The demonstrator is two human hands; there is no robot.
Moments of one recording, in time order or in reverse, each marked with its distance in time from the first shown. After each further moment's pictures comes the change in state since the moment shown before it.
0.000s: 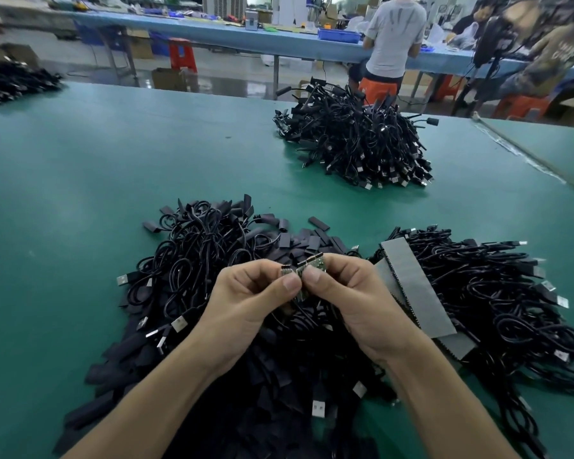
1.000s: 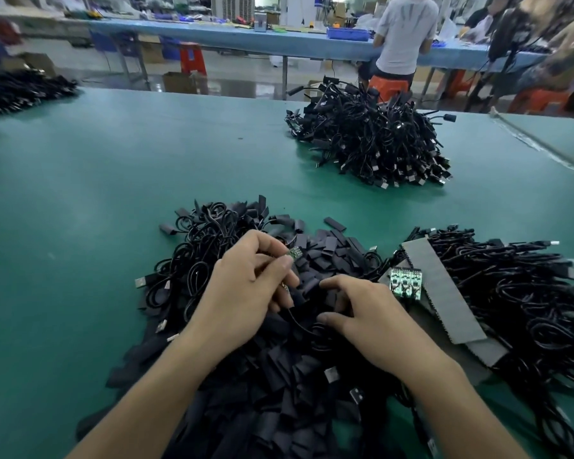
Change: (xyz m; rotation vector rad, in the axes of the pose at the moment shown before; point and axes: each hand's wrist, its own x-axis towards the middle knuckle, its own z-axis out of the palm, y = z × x) left_hand 0.011 0.018 -0.021 0.564 0.125 -0.008; right_hand -0.001 0.013 -0.007 -1.212 0.091 0.218
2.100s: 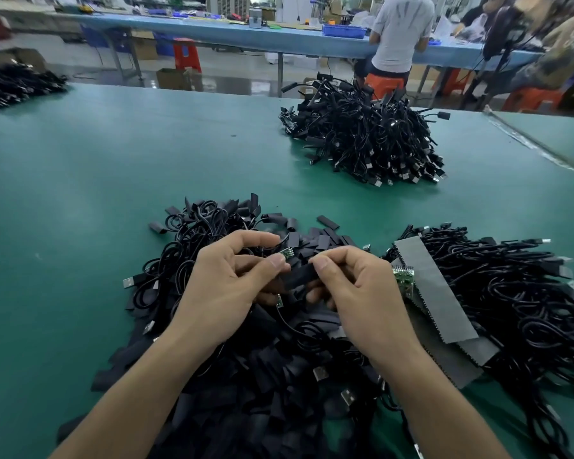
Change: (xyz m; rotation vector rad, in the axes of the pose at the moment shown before) left_hand 0.000 0.006 0.000 -0.237 0.037 -0.071; right_hand -0.002 -0.025 -0.002 0.713 0.284 -0.057
